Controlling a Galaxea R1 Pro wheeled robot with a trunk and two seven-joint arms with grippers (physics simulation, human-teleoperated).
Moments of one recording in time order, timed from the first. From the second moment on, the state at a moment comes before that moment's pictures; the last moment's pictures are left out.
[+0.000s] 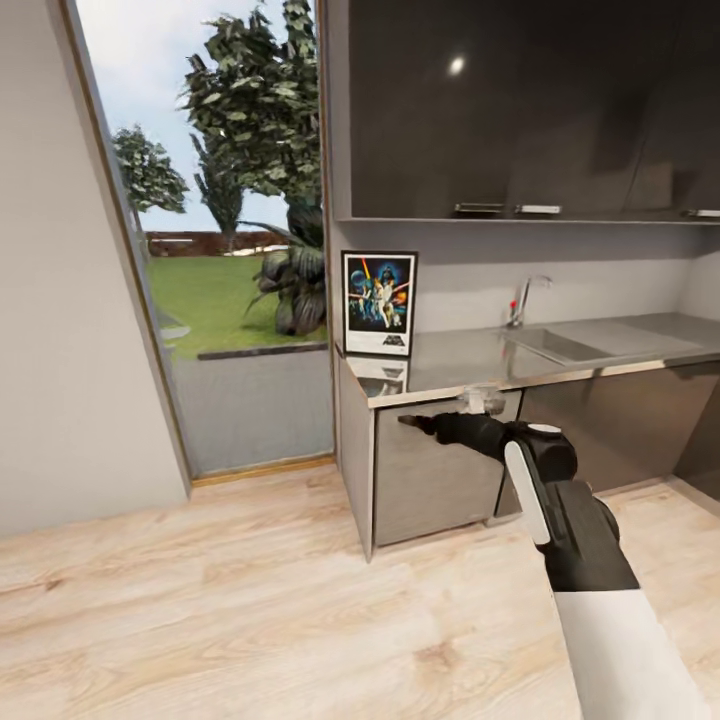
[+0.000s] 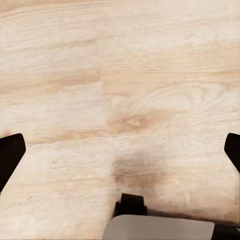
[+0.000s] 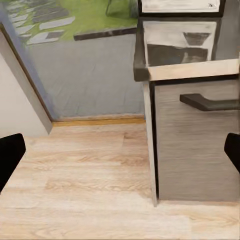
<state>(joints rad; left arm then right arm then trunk) 0.05 0.03 0.14 -0.63 0.00 0.00 0.00 -0.71 -0.01 0.04 -1.44 -0.11 0.87 0.29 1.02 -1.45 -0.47</state>
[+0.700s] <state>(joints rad) 0.05 0.03 0.15 -0.63 0.00 0.00 0.00 -0.86 -0.17 0.04 -1.34 -0.25 0.89 0.65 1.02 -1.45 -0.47</state>
